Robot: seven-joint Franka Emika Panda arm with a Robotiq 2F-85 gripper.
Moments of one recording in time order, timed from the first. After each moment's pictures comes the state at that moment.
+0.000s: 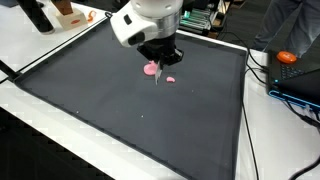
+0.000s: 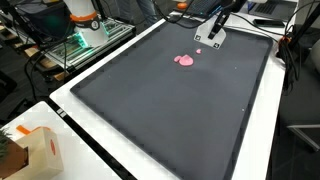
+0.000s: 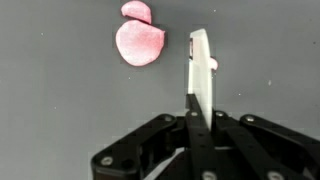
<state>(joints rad) 0.21 0.66 0.09 -1.41 -0.07 1.80 0.17</state>
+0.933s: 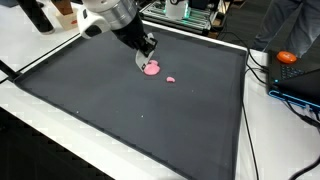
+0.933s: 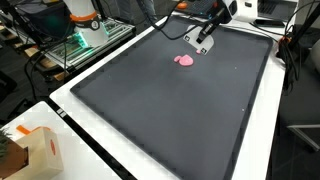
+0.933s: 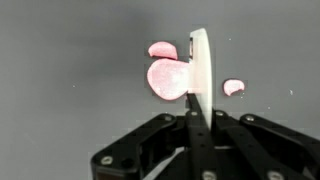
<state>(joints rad) 0.08 0.66 0.07 -1.39 0.07 1.64 0.14</state>
